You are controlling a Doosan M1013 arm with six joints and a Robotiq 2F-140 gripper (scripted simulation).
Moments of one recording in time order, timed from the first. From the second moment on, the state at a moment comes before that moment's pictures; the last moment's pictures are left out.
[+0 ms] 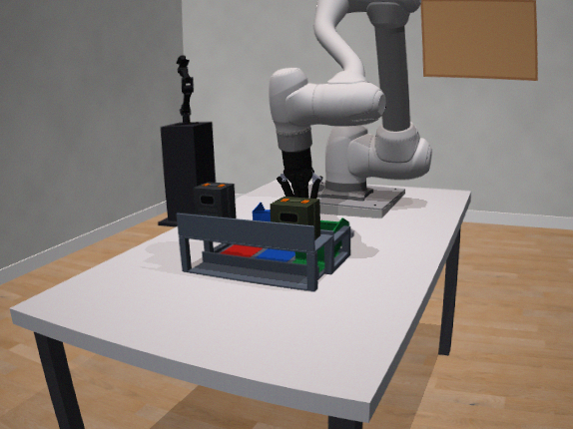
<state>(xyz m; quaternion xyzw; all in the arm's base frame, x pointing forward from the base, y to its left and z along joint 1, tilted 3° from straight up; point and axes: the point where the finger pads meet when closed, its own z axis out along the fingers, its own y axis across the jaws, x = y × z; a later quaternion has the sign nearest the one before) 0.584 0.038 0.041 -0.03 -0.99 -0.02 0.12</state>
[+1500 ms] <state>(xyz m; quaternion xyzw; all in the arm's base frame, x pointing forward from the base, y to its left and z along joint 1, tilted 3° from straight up) 0.589 0.037 0.040 -0.03 -0.99 -0.02 0.11</state>
